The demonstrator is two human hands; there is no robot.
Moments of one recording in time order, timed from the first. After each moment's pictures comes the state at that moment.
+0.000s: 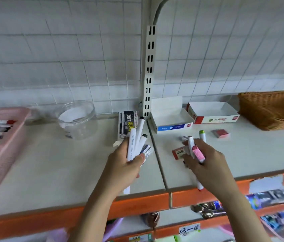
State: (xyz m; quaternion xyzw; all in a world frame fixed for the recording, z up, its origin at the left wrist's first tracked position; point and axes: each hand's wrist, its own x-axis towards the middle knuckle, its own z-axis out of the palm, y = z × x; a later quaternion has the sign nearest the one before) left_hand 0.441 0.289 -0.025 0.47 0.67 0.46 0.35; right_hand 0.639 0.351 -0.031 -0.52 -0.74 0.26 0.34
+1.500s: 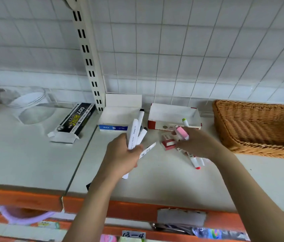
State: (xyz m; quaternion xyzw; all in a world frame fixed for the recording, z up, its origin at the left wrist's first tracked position) left_hand 0.638 0.421 -0.026 0.35 0.79 0.43 0.27; right_hand 0.791 0.564 -0.013 -0.45 -0.83 0.33 0.02
